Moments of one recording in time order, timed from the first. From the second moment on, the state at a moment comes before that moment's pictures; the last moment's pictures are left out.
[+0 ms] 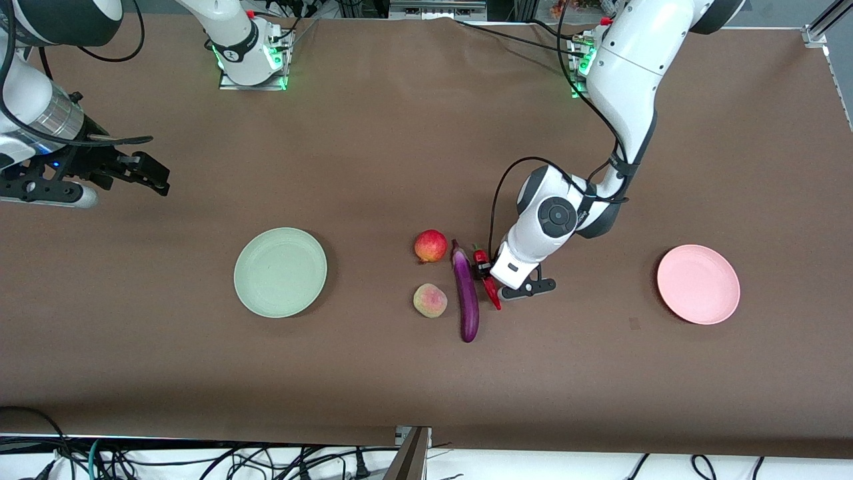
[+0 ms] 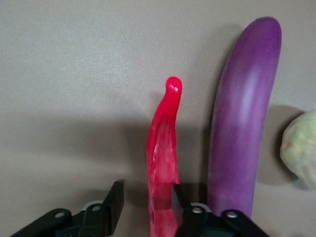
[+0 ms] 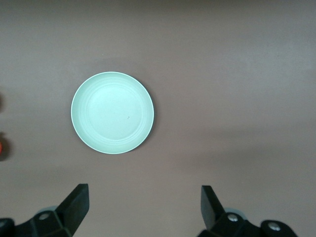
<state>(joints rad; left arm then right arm) -0.41 0.76 -0.10 -1.67 -0.16 2.57 -0.60 0.14 0.07 -0.01 -1.60 -0.04 1.69 0.22</state>
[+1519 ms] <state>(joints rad) -0.42 0.67 -0.04 -1.64 -0.12 2.32 -0.64 0.14 0.07 0.00 -1.60 -0.04 1.73 0.22</state>
